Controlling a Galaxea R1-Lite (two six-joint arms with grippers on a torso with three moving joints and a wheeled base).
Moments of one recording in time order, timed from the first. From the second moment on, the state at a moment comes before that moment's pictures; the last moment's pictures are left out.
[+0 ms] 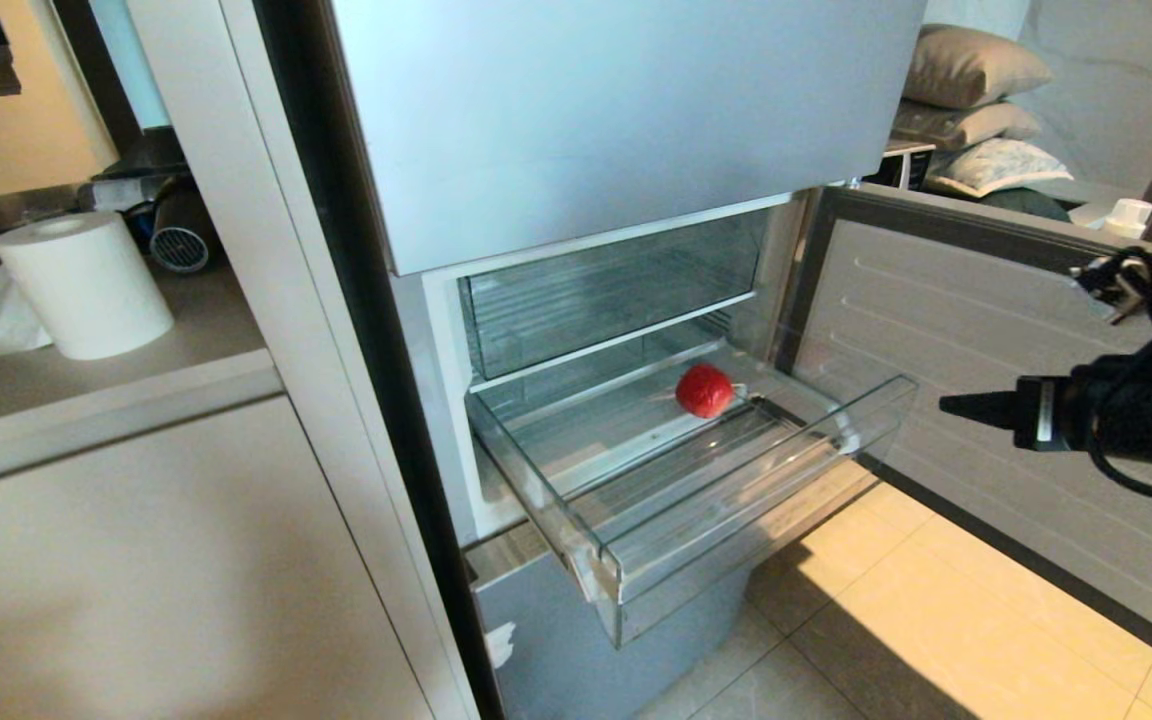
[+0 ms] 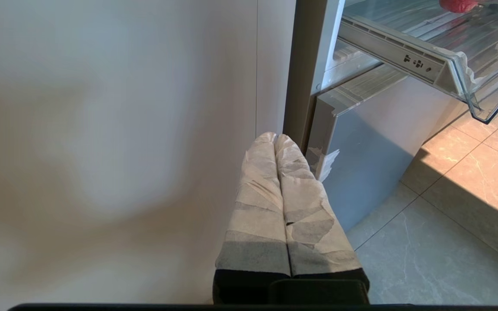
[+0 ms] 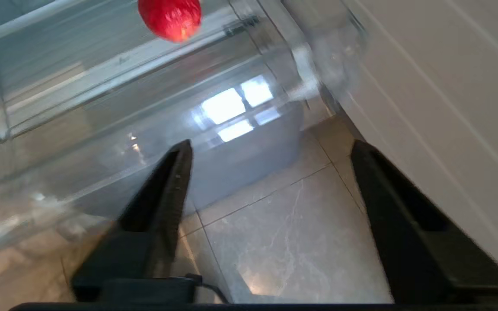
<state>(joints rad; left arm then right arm) 0.01 0.00 -0.04 0.10 0.01 0.00 0.01 1.53 -0.96 -0.14 0.16 0.03</state>
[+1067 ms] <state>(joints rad) 0.01 0.00 -0.04 0.10 0.01 0.00 0.22 2.15 -1.71 0.03 0.18 -0.04</state>
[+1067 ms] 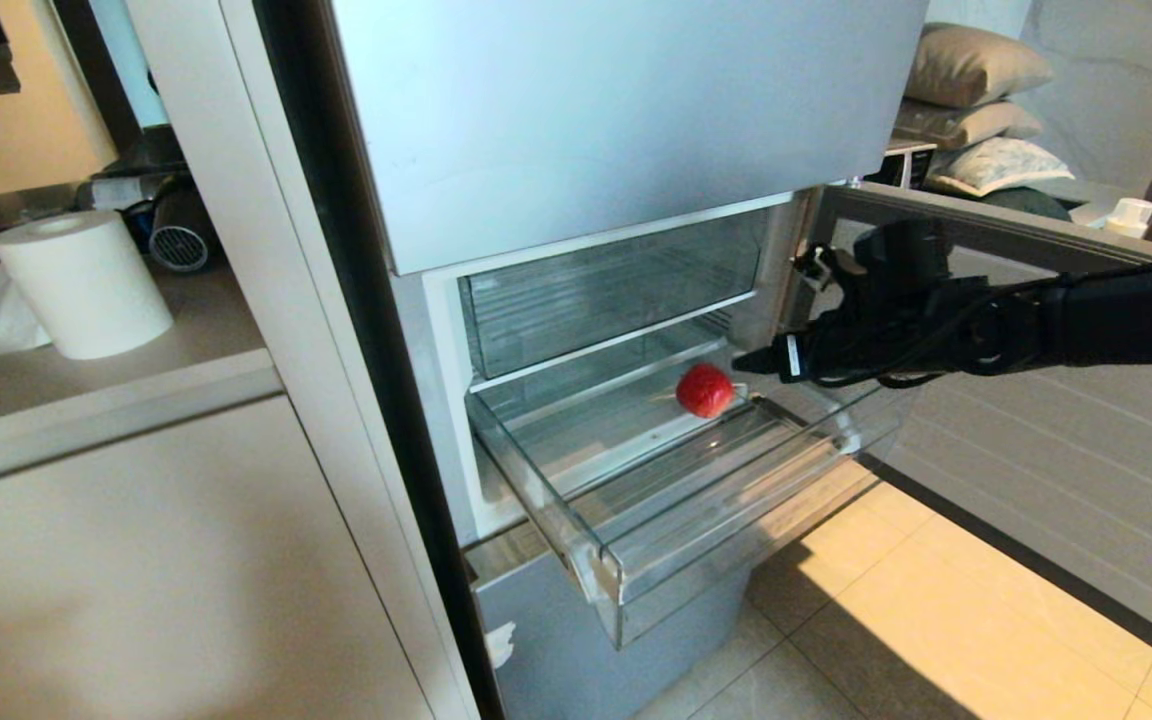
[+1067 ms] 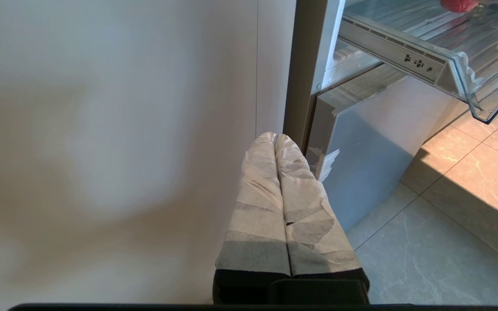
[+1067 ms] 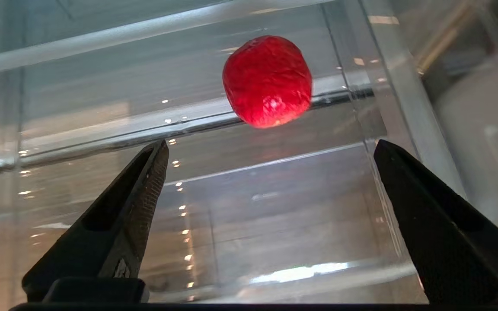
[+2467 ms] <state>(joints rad) 0.01 0.00 -0.04 0.10 0.01 0.00 0.30 0.76 -0.50 0.04 -0.14 0.02</state>
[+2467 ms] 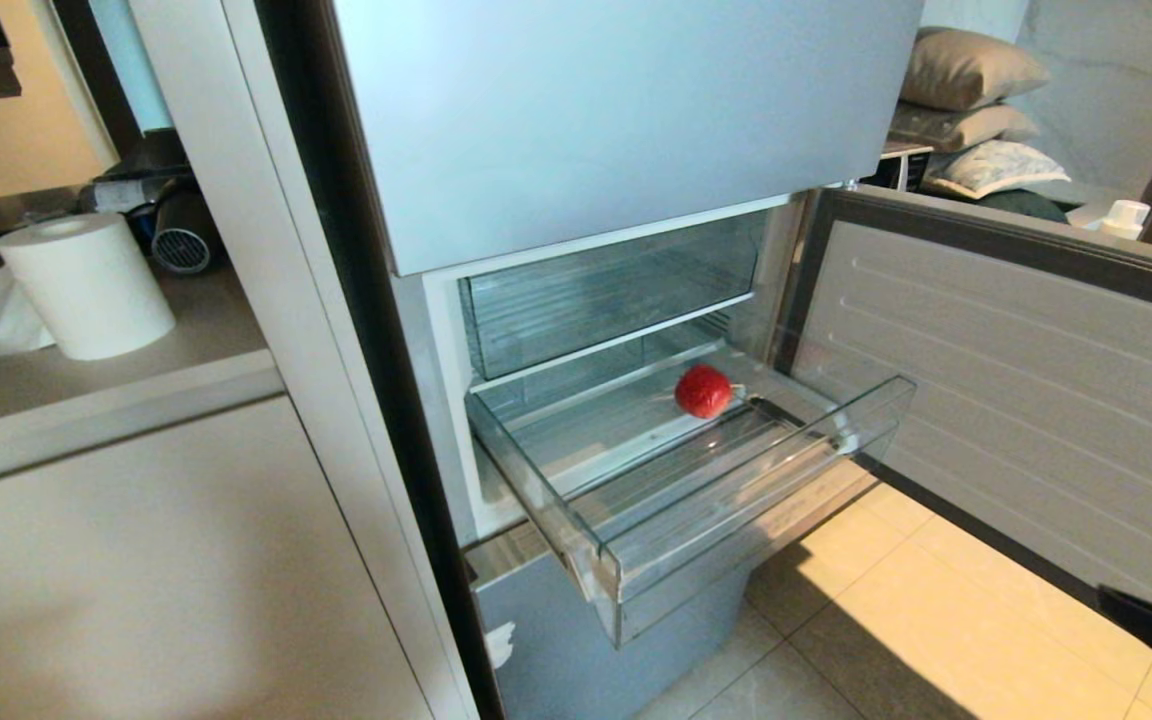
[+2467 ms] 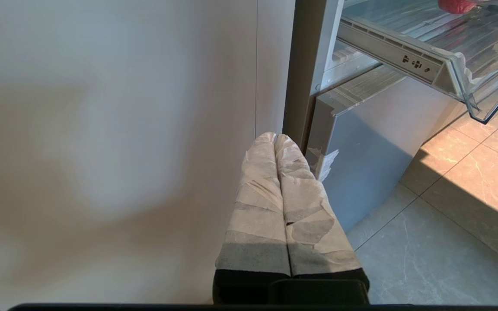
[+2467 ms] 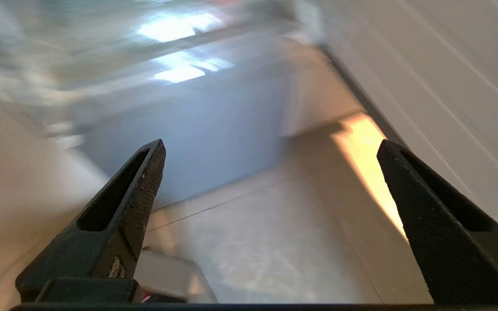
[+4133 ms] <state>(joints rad) 0.01 0.00 -0.04 0.10 0.01 0.00 -0.01 0.00 0.00 0.01 -0.01 -0.09</state>
